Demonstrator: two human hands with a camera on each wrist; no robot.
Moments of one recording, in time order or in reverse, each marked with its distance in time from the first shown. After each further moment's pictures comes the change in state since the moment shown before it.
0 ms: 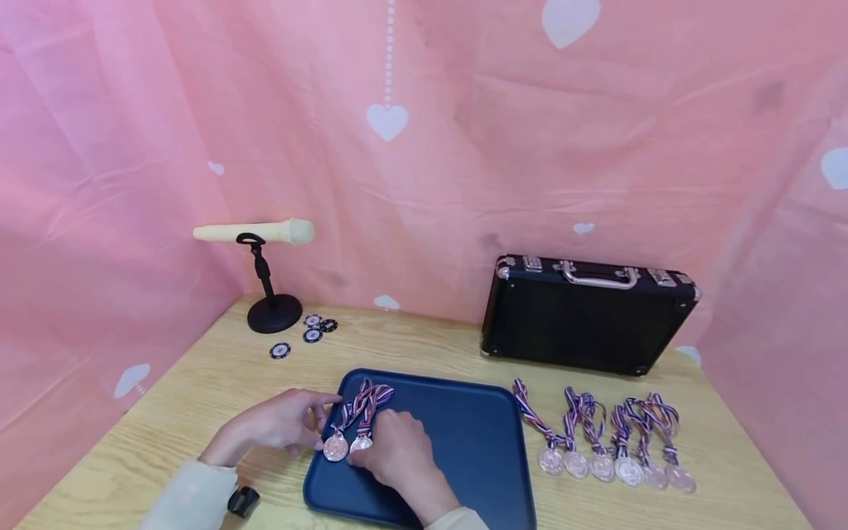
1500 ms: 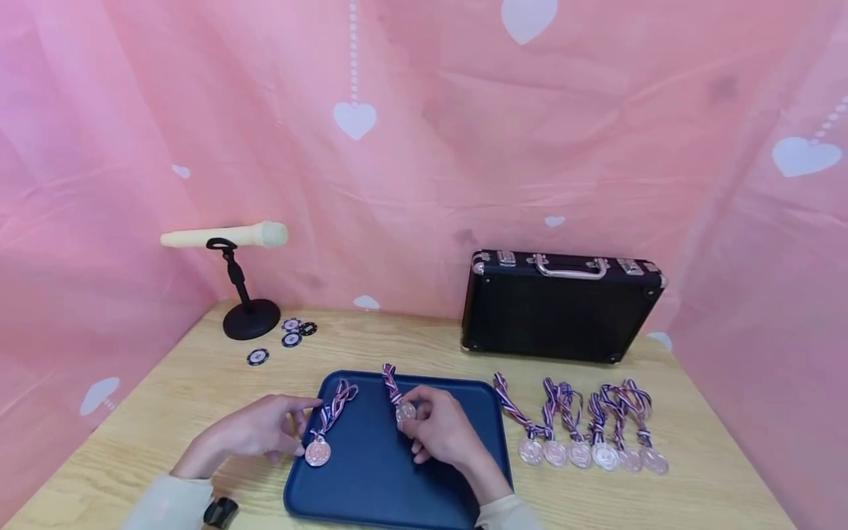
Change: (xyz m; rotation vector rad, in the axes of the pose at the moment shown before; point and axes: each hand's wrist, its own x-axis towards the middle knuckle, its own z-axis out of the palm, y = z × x) left_hand 0.000 -0.002 0.004 -0.005 0.021 0.009; right_hand -0.008 0.075 -0.054 0.597 -0.053 0.033
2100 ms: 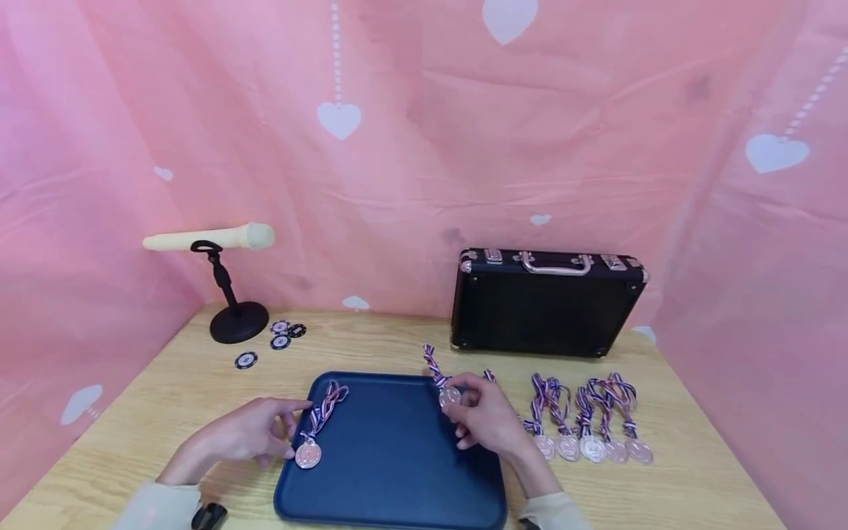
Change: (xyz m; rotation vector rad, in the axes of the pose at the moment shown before) left_hand 0.001 0.000 0.001 -0.014 -0.009 -0.018; right_hand -0.023 0.012 -0.064 0.060 0.107 0.030
